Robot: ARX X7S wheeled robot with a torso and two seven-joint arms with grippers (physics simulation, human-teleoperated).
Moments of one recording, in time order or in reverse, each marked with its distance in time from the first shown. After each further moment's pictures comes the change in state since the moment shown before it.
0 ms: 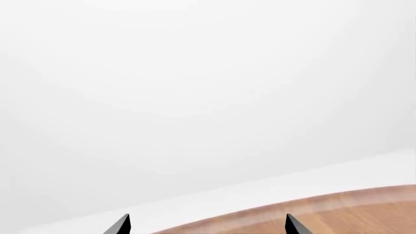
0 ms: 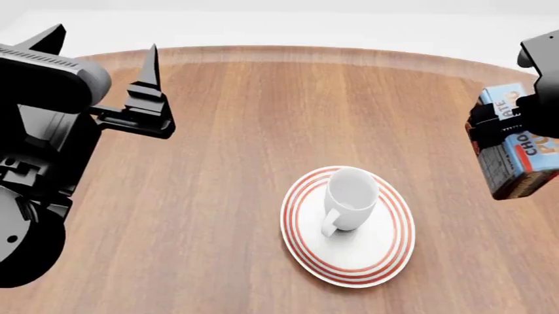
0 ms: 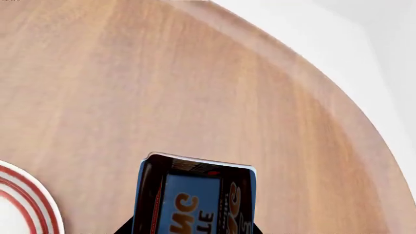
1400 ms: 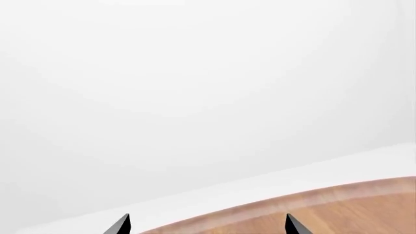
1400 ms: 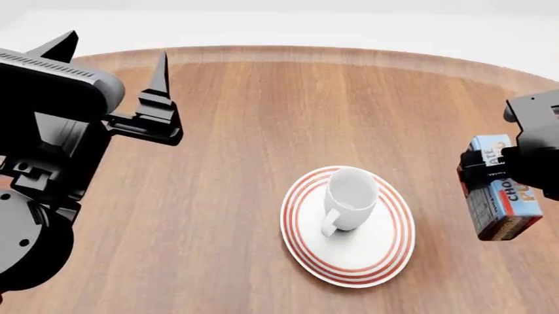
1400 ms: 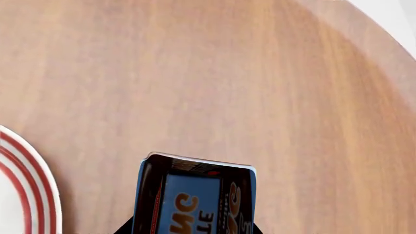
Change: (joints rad) left arm 0.015 0.019 0.002 0.004 0.016 -0.015 0.006; right arm -0.237 0.024 0.081 0.043 0.077 -0.102 0.077
